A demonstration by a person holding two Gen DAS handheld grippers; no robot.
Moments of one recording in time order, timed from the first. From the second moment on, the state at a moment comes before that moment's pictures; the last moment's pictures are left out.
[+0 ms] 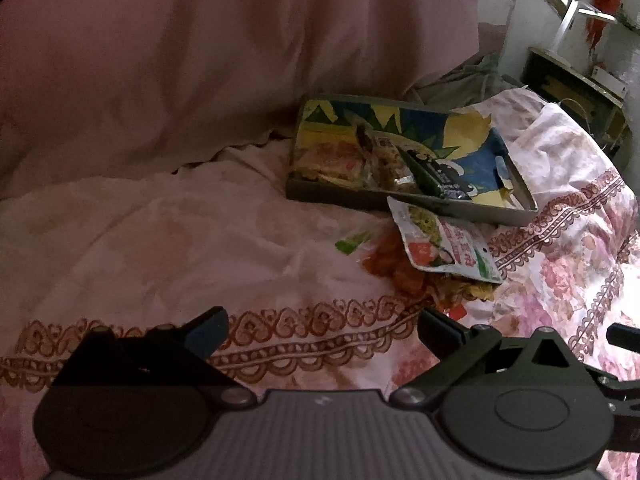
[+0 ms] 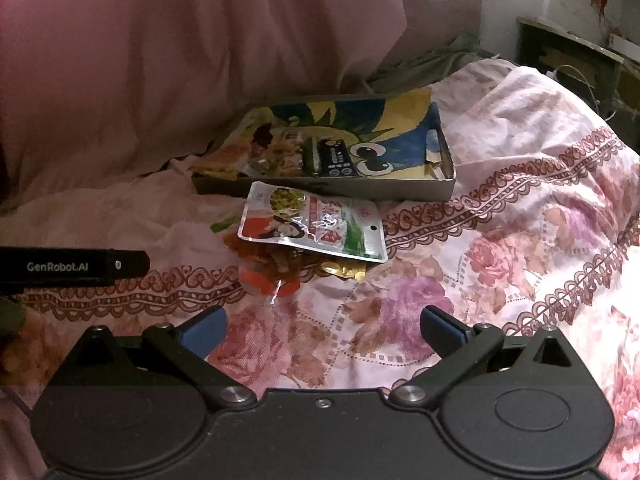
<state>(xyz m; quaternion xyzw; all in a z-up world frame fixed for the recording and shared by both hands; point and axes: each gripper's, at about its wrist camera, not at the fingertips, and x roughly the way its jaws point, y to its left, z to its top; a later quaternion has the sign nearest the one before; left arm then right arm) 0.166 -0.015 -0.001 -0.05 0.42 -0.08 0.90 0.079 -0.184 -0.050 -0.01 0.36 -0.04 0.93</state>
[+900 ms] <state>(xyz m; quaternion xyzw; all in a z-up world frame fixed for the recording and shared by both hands) 0.238 -0.044 -0.009 -0.05 0.44 -0.08 0.89 0.146 -0.222 -0.035 -0.02 0.34 -0.08 0.94</state>
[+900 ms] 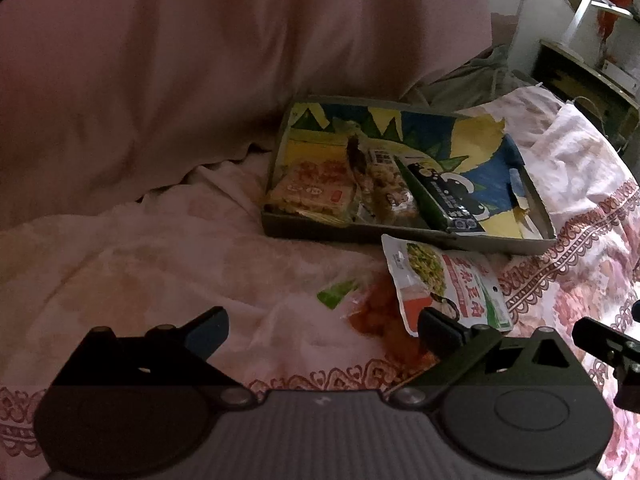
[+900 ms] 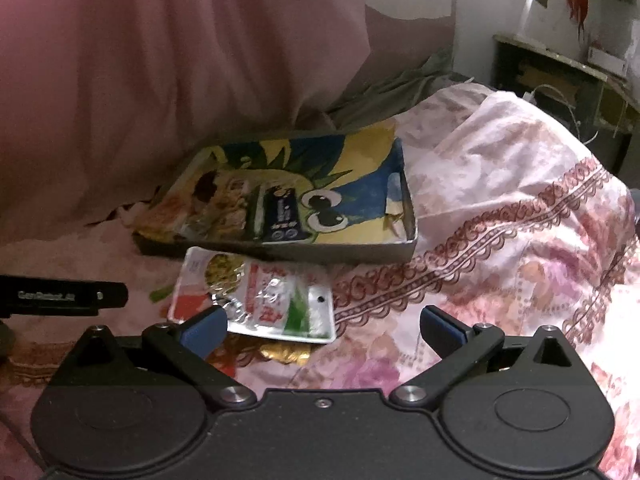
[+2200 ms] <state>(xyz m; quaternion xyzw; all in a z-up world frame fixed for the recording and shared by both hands) 0.256 -0.039 -0.055 -0.08 0.49 -0.10 0.86 0.195 -0.181 -0.117 -0.25 0.24 0.00 0.94</state>
